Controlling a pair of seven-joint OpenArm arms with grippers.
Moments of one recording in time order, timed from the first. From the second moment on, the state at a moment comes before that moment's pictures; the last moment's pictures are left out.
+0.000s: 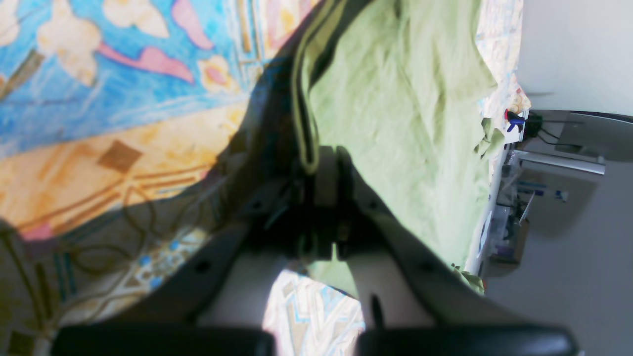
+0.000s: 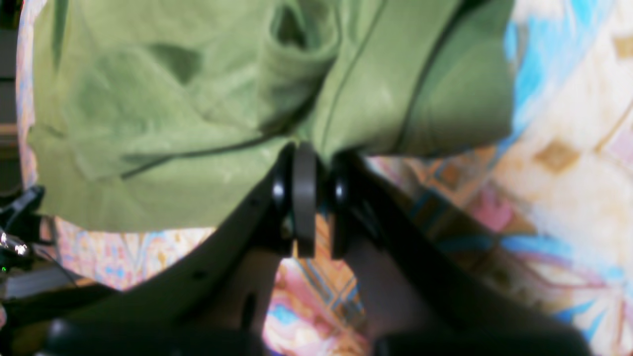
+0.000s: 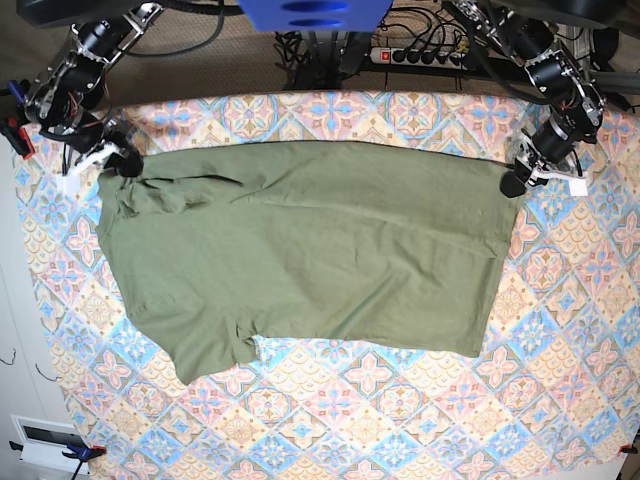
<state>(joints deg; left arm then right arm) 5.6 -9.2 -49.5 71.8 -59.0 -19.1 66.1 -8.3 13.3 48.7 72.1 53.5 40.9 -71.2</state>
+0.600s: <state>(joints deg) 11.6 -11.4 -49.3 74.0 -61.0 -19.2 68.0 -17.8 13.3 48.6 79.0 59.1 40.9 -71.9</state>
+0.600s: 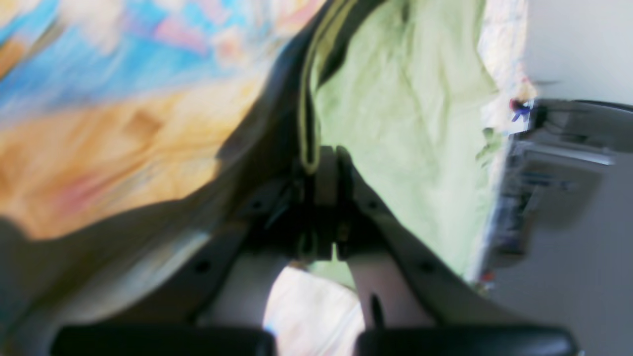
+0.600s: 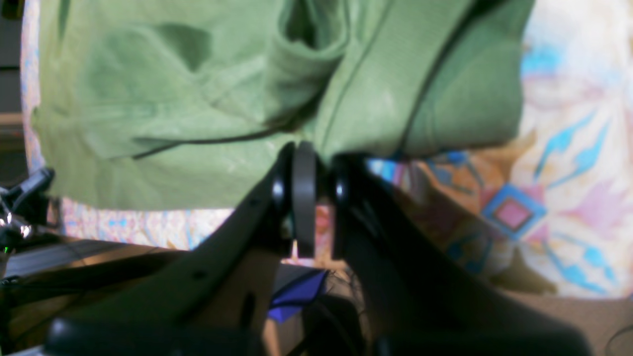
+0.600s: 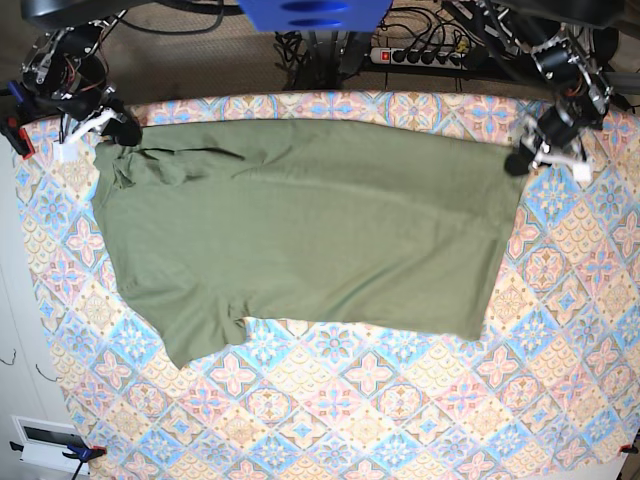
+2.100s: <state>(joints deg) 27.7 -16.4 -52.0 92.1 -66.3 -18.8 71.5 -26.3 13.1 56.6 89.6 58.6 40.9 -73.5</state>
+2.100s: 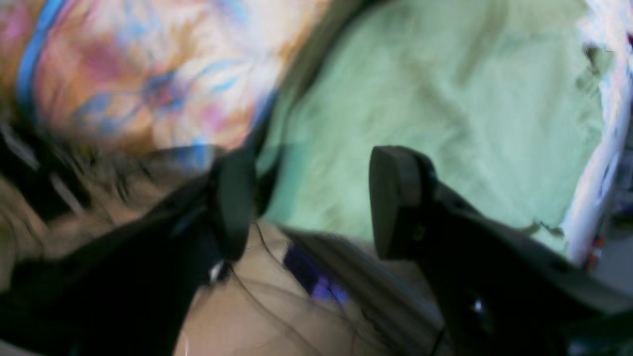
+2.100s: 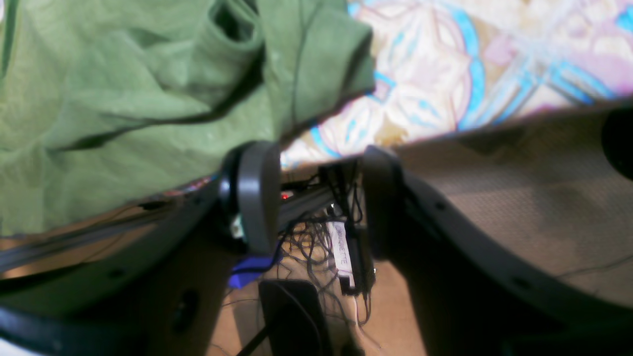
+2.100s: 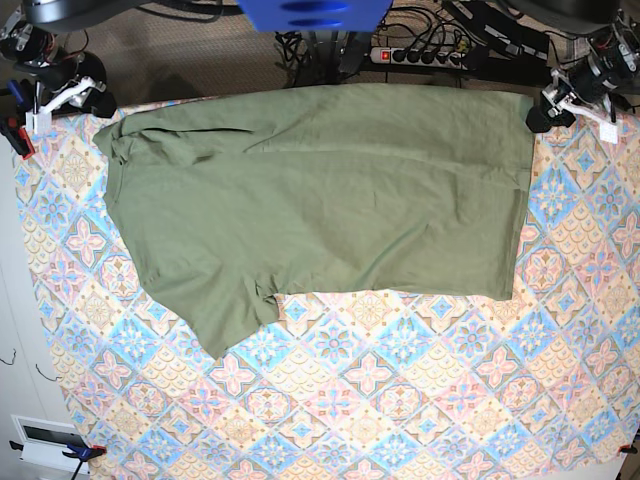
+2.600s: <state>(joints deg) 3.1 -17.9 -45.8 92.3 -55.3 -18.5 71.4 -12.5 20.2 48.2 97.0 58.8 41.0 -73.7</state>
